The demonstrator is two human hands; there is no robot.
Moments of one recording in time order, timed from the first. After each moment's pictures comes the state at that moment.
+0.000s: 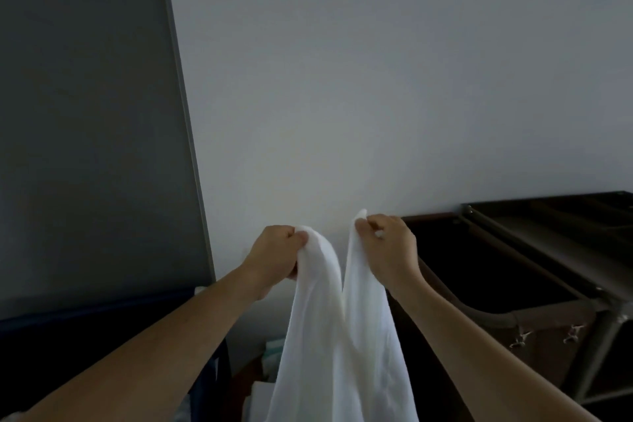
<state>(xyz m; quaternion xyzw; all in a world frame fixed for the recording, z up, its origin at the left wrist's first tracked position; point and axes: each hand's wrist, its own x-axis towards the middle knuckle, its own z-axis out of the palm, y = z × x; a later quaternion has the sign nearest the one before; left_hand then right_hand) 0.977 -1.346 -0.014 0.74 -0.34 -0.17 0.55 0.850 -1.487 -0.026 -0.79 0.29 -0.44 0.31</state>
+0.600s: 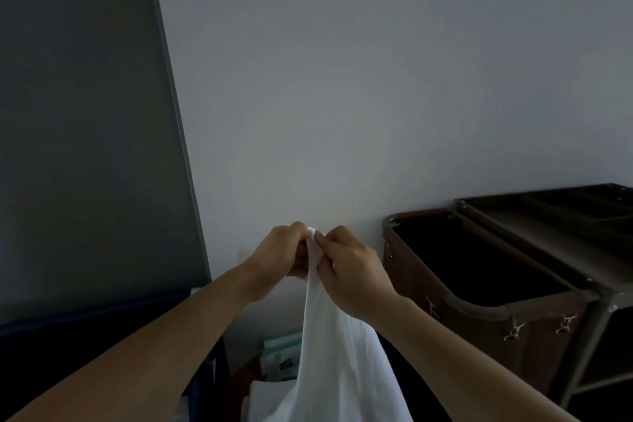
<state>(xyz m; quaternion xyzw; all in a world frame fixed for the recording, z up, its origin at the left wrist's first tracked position) 0.963 -1.343 -0.007 0.66 -0.41 -0.28 0.55 0.844 -1.439 -0.035 -0.92 0.11 -0.35 0.14</state>
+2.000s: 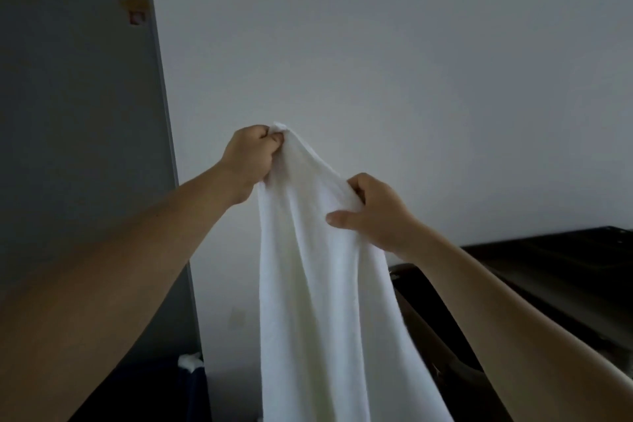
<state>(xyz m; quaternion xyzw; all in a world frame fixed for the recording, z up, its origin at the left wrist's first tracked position) 1.008 -1.380 0.192 0.68 -0.42 0.06 0.60 0.840 -1.502 0.118 -0.84 0.13 -0.38 0.35</state>
